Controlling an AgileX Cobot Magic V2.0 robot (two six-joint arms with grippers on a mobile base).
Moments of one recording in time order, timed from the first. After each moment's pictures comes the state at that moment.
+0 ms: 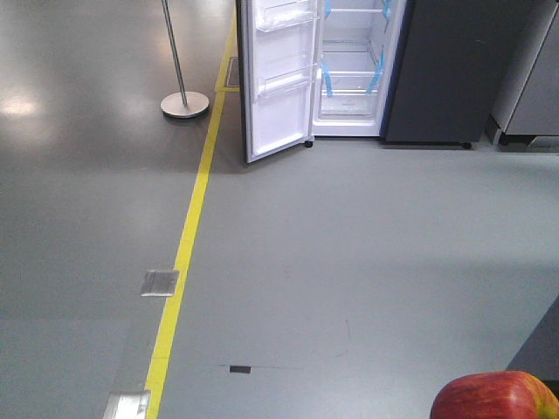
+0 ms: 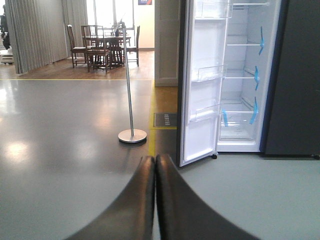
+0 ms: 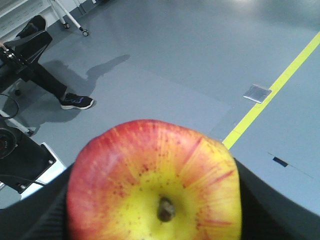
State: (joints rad) left arm 0.01 -0.01 0.02 0.00 0.07 -0.09; right arm 0.41 0.42 -0.59 0.66 0.87 -0.33
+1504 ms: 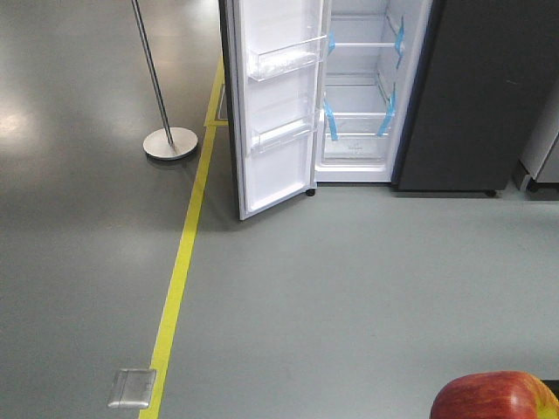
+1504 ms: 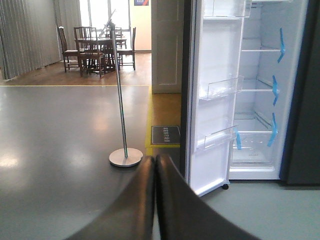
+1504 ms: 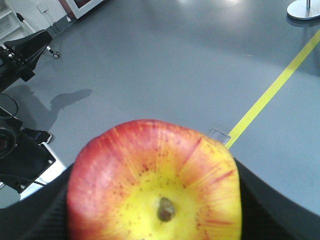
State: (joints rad) left arm 0.01 -0.01 0.02 0.00 0.07 -0.09; right arm 0.41 0.42 -0.59 0.66 0.87 -0.33
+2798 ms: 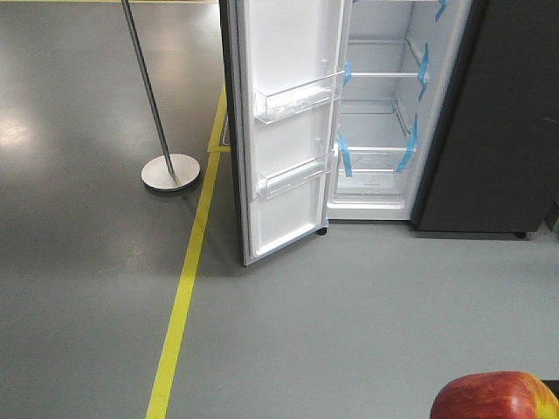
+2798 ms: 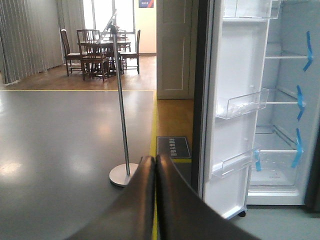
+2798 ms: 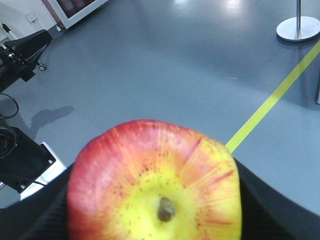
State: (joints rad) left arm 0.01 -0.01 0.02 0.00 0.07 -0.09; right arm 0.41 0.42 -0.59 0.66 0.87 -0.33
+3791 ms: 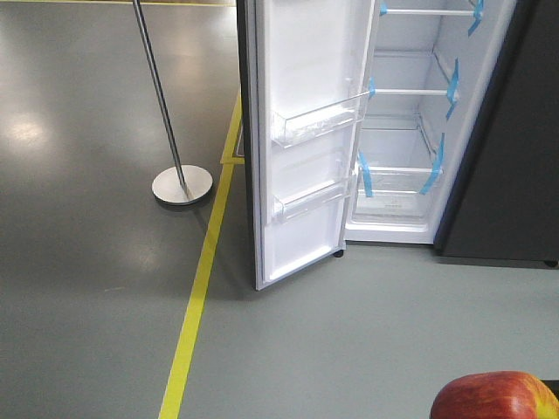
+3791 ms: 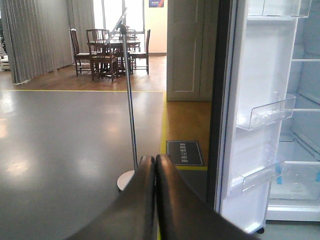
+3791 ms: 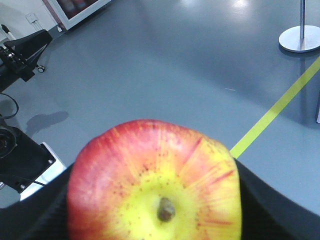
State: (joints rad) left arm 0.01 -0.01 0.02 0.00 0.07 -0.09; right arm 0.41 0.42 -0.59 0.66 0.87 -0.33
